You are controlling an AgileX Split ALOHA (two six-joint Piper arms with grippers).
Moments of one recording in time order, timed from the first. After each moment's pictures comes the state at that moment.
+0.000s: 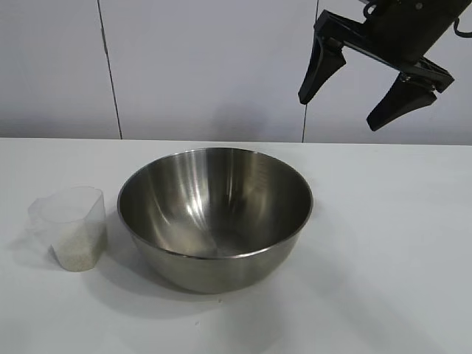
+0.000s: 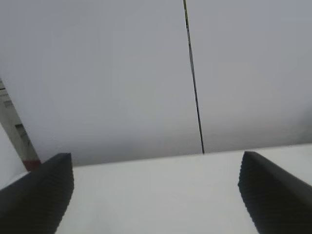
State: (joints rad) left arm -0.22 1.53 -0.23 -0.29 -1.12 0.34; right arm 0.14 1.81 -1.45 0.43 0.92 -0.17
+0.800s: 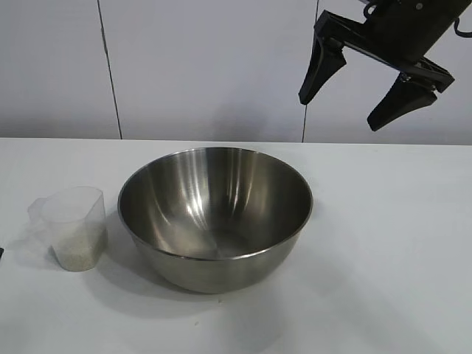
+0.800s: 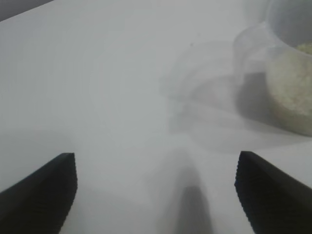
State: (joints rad) left arm -0.22 1.89 -0.14 -0.17 -1.15 0.37; right arm 0.14 1.81 -1.45 0.42 0.92 -0.17
